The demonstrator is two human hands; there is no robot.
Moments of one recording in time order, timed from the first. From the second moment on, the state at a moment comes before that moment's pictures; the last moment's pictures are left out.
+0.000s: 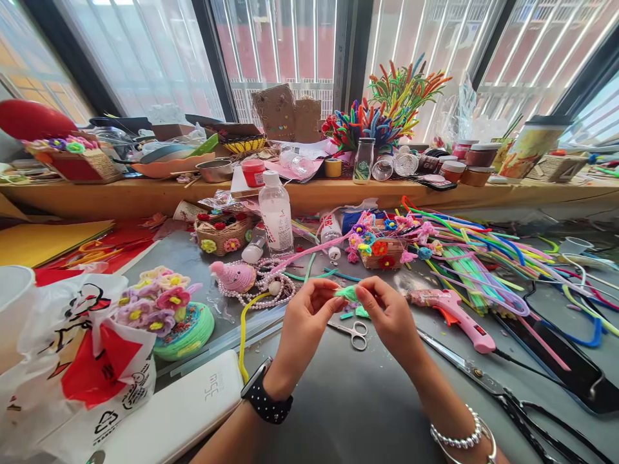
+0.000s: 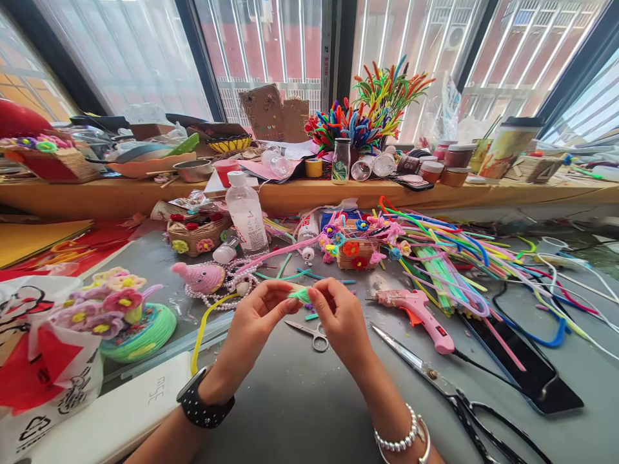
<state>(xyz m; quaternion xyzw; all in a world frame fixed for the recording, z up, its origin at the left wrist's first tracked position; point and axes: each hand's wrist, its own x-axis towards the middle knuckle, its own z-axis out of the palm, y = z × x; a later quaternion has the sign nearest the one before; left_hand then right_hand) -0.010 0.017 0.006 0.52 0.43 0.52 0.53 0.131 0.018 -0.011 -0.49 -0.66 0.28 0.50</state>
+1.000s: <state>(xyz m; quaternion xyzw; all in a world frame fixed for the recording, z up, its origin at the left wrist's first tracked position) -0.014 0.023 0.005 0.52 0.45 0.47 0.55 0.158 0.032 -0.023 -0.60 -0.77 0.15 0.16</state>
